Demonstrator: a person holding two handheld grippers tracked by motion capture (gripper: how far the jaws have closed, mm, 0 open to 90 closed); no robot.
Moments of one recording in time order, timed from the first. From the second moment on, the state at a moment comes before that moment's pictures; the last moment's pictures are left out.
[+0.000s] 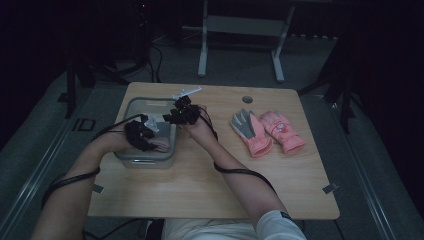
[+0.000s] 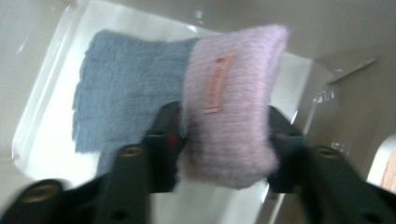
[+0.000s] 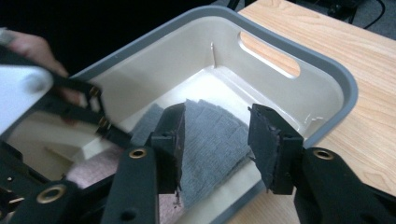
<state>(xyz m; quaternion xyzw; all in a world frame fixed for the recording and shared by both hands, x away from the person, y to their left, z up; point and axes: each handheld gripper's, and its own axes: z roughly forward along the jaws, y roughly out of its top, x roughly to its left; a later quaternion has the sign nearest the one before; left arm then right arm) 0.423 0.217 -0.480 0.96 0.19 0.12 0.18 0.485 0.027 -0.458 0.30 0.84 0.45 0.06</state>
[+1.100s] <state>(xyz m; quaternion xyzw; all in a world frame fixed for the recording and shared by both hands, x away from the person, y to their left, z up) 0.386 0.149 -0.433 0.90 0.19 0.10 0.37 0.450 -0.085 -0.437 0.25 0.83 0.48 0.09</state>
